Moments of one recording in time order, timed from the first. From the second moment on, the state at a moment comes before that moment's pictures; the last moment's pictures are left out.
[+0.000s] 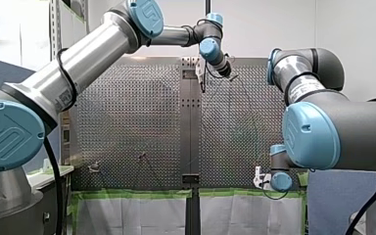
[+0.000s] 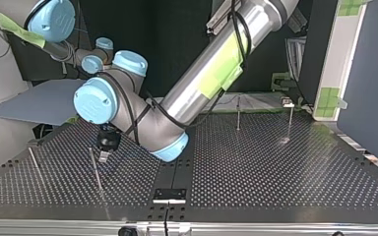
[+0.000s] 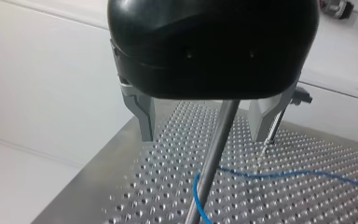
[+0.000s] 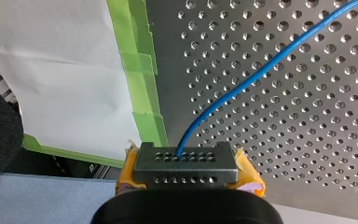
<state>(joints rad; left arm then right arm) -0.75 -2.34 -0.55 -3.52 -1.86 -1.84 1.73 -0.49 1.60 -0.78 1.63 1.62</state>
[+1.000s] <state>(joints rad) -0.78 -2.34 -0.56 -3.58 -1.84 -1.78 1.73 -0.49 1.60 -0.77 1.63 1.62</state>
